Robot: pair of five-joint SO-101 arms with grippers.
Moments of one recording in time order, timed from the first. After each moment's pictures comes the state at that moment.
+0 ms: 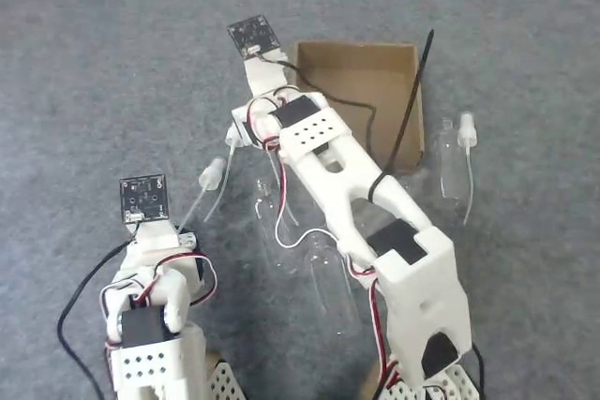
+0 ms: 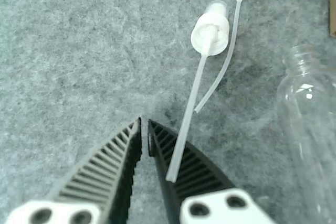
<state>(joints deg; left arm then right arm) -15.5 -98.5 97.1 64.1 4.2 -36.2 30.3 -16.6 46.5 -6.7</state>
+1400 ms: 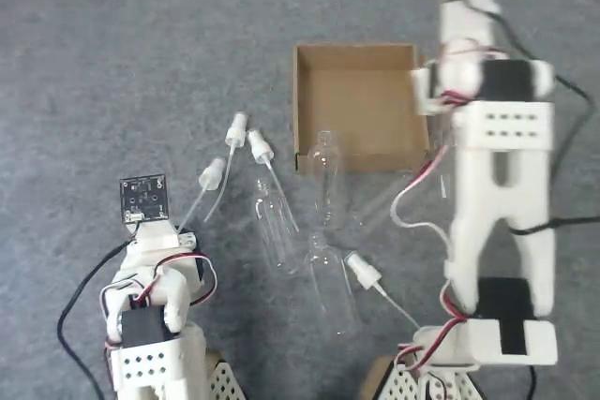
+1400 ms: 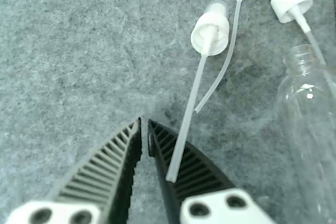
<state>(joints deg) -15.5 -98.5 97.1 64.1 4.2 -2.2 -1.9 -16.6 83.0 10.9</state>
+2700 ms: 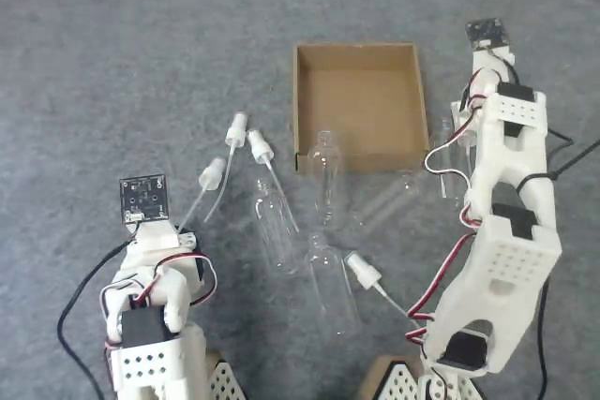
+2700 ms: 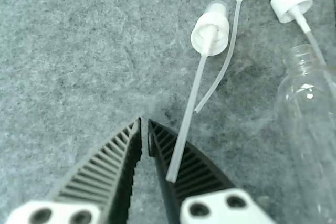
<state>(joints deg) -15.5 -98.5 97.1 64.1 4.2 10.4 32.3 -12.1 52.1 20.4</state>
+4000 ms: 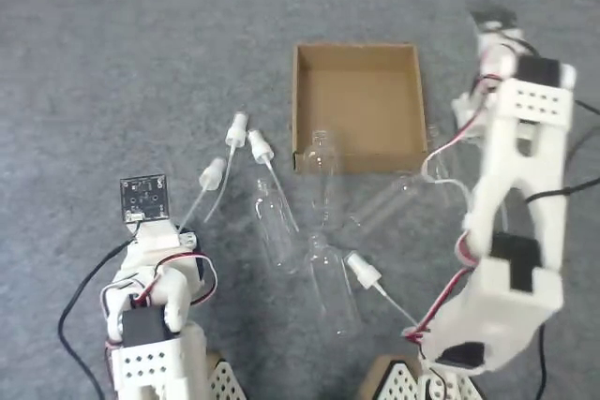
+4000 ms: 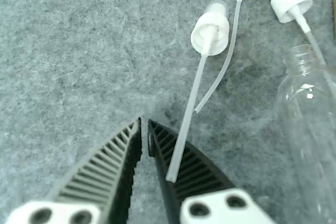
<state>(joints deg) -15.5 -98.5 97.1 64.1 4.2 7.2 13.0 -16.9 84.5 20.6</state>
